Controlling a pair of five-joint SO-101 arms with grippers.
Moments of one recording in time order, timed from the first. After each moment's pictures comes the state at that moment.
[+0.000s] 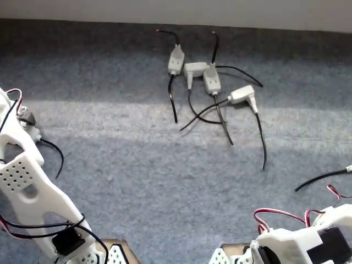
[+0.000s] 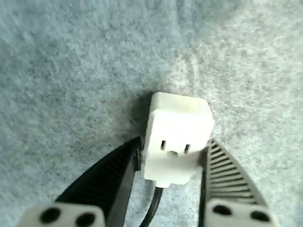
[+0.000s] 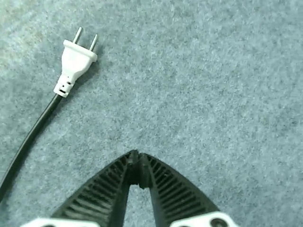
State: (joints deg) left arm -42.9 52.9 -49.6 92.0 42.4; right arm 65.1 -2.7 27.7 38.4 27.0
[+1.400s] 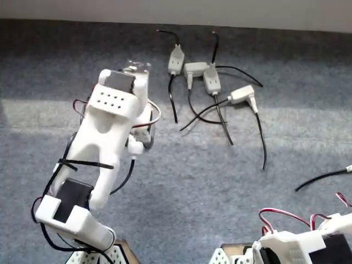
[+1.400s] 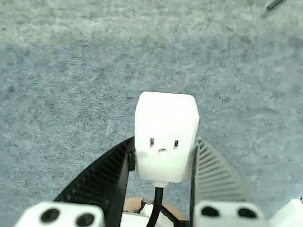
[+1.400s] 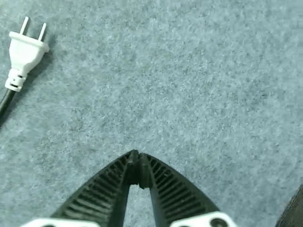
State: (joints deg) left arm 10.8 3.6 -2.6 99.9 12.9; right arm 71.6 -2.7 27.7 38.4 27.0
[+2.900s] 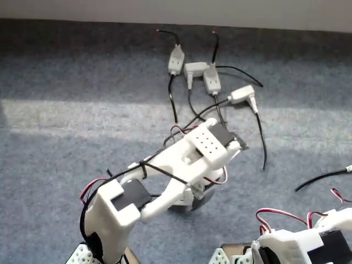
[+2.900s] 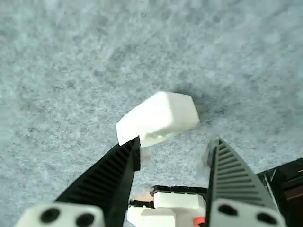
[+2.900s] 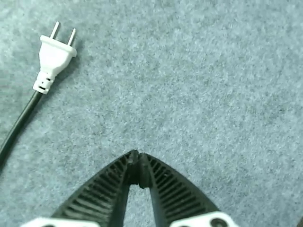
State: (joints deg) left arm 44.9 23.5 -6.8 100.6 0.1; right arm 67.8 -2.7 28.9 38.3 27.0
